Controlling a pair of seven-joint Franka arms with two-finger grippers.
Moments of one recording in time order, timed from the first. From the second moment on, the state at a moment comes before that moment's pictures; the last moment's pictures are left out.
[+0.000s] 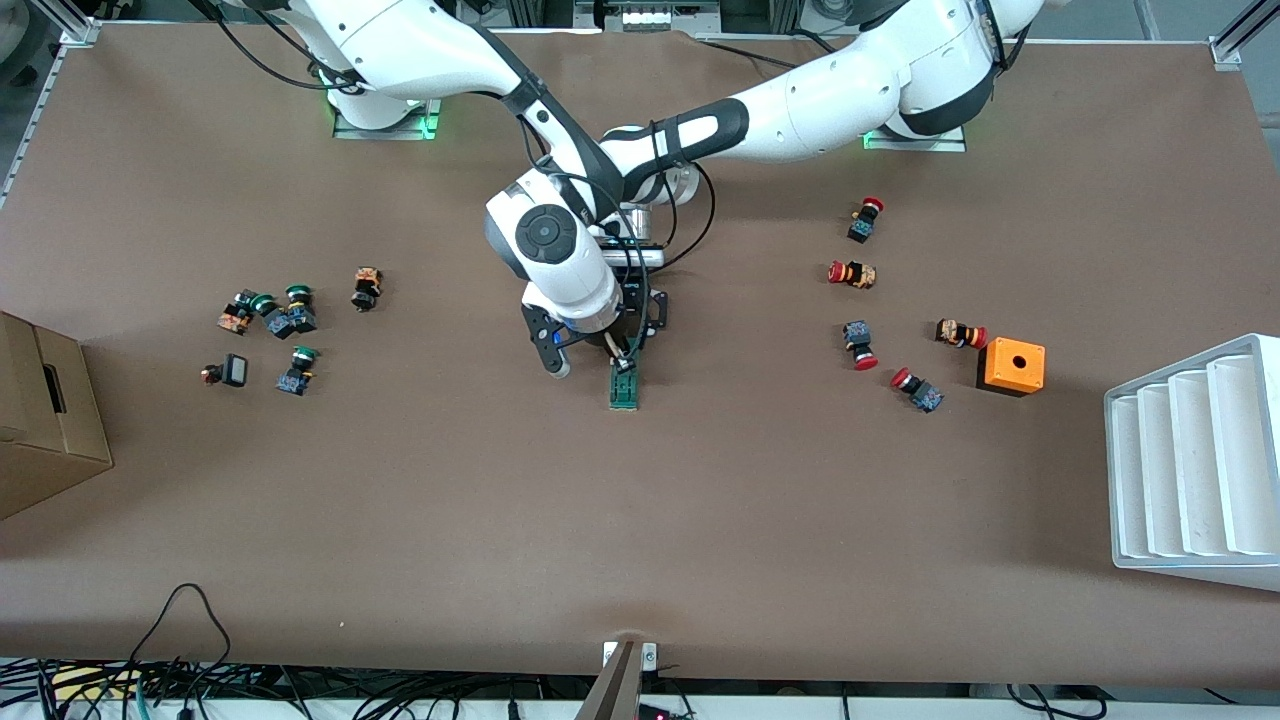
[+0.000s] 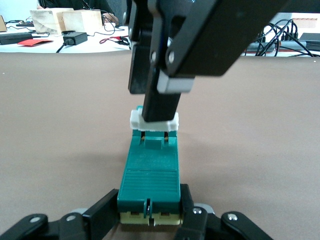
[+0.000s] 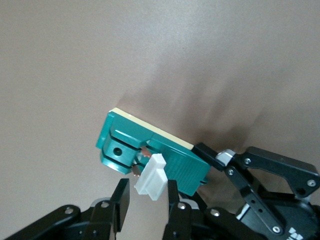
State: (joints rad) left arm -0.41 1.12 -0.78 -1.71 2.19 1.77 -2.36; right arm 0.62 0.68 0.10 -1.61 0.06 2.48 1.79
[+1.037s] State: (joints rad) left arm -0.41 1.12 -0.78 -1.71 2.19 1.77 -2.36; right arm 0.62 0.70 0.11 -1.61 0.06 2.49 1.79
